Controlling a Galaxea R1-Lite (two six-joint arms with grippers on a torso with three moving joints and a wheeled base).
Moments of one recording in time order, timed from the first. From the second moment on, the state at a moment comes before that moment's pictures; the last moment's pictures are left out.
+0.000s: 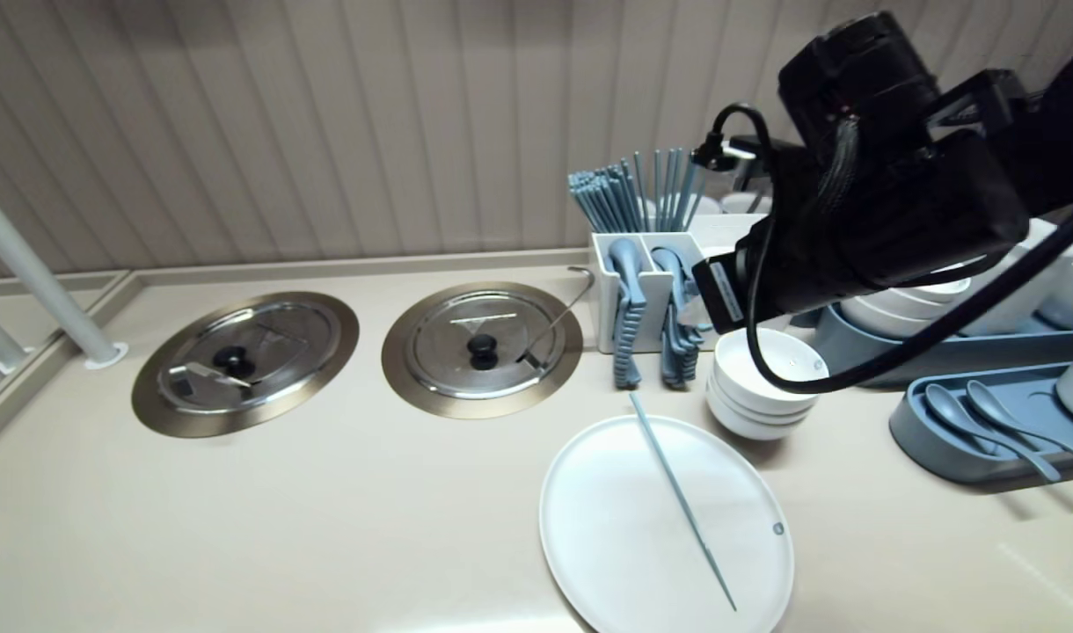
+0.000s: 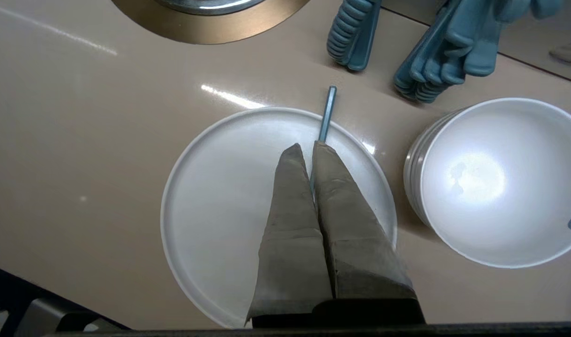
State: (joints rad) left arm 0.00 0.00 0.00 -0.04 0.00 -0.01; right arm 0.56 1.82 -1.82 0.73 -0.05 0.07
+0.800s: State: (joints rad) left arm 0.00 0.00 0.00 -0.04 0.00 -0.01; right arm 0.61 2.07 -1.83 0.75 -0.22 0.14
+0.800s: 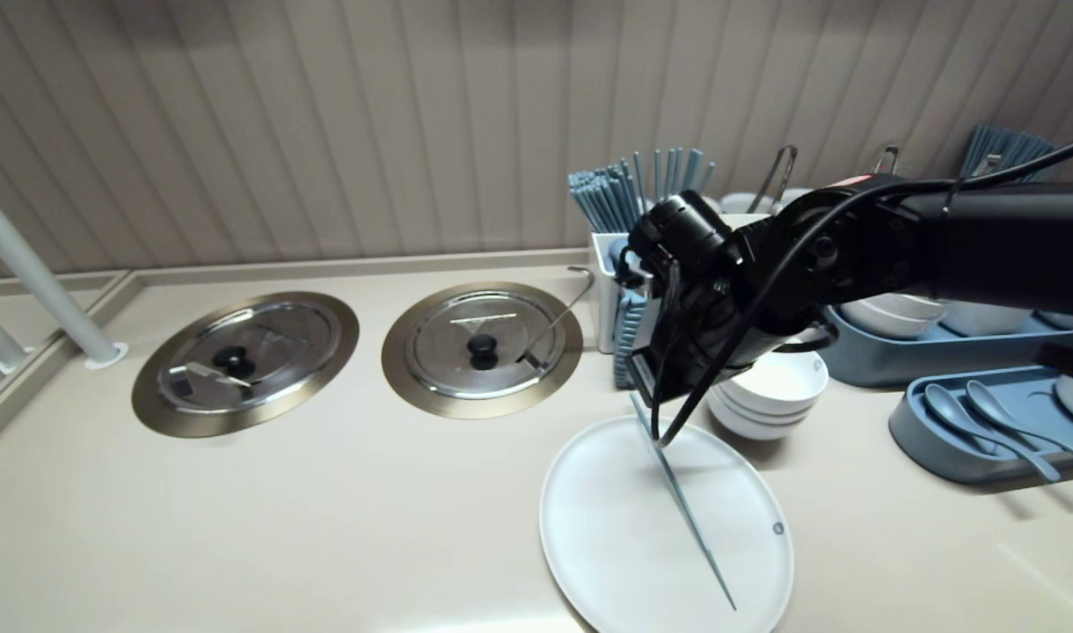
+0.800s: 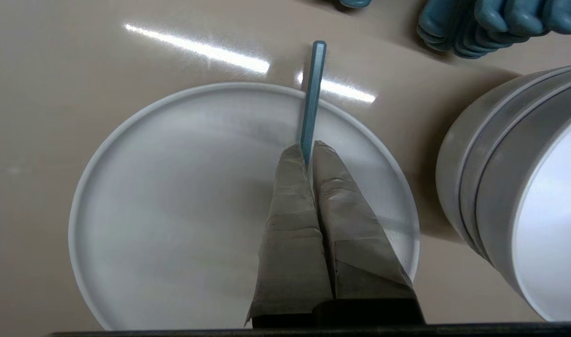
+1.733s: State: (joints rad) left arm 0.00 0.00 0.00 -0.04 0.00 -0.01; right arm 0.63 2.18 -1.83 0.79 -0.26 0.14
